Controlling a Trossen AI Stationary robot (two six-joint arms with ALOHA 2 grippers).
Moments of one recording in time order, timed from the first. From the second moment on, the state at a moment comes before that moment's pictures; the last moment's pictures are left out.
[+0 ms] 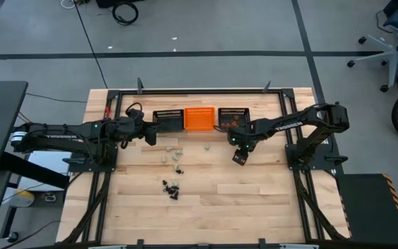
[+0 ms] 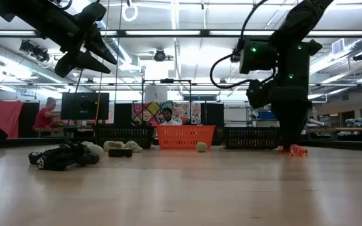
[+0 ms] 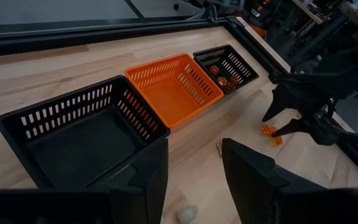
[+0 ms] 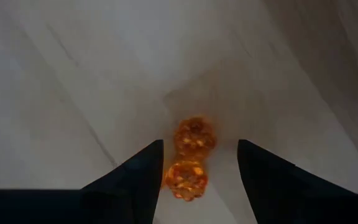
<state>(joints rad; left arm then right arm) 0.08 0.77 0.55 -0.28 -0.40 -0.77 -0.13 1.57 0.79 -0.62 -0.06 0.44</state>
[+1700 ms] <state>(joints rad) 0.08 0.77 0.55 -0.28 -0.40 -0.75 -0.15 1.57 0.96 -0.64 0.06 0.19</state>
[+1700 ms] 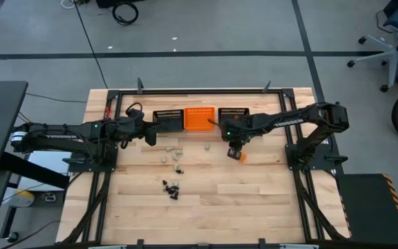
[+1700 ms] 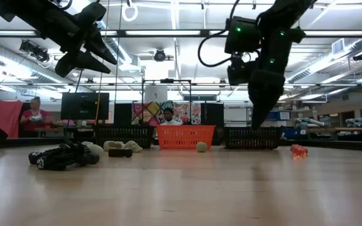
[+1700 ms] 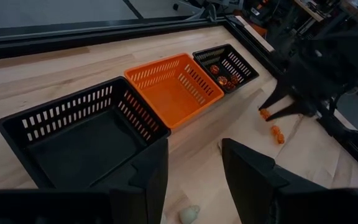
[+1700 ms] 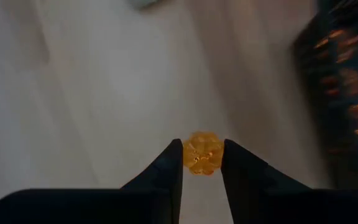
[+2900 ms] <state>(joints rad) 0.08 0.77 0.55 -0.28 -0.40 -0.77 -0.56 1.57 0.97 -0.57 -0.01 -0.13</state>
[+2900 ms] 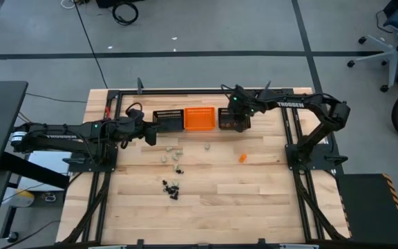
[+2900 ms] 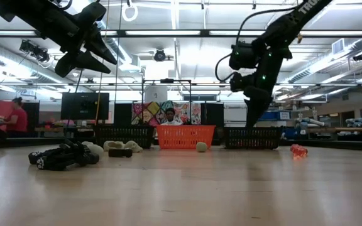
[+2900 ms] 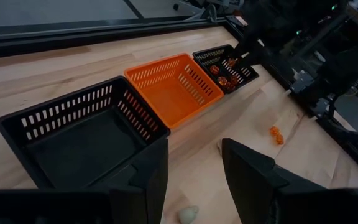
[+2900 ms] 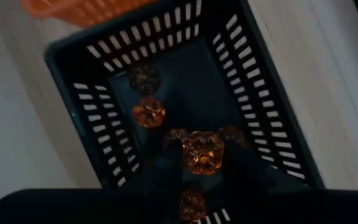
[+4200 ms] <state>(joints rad) 0.05 0.77 0.55 -0.30 -0.27 -0.71 -0.41 1.57 1.07 -0.71 -0.12 -0.08</state>
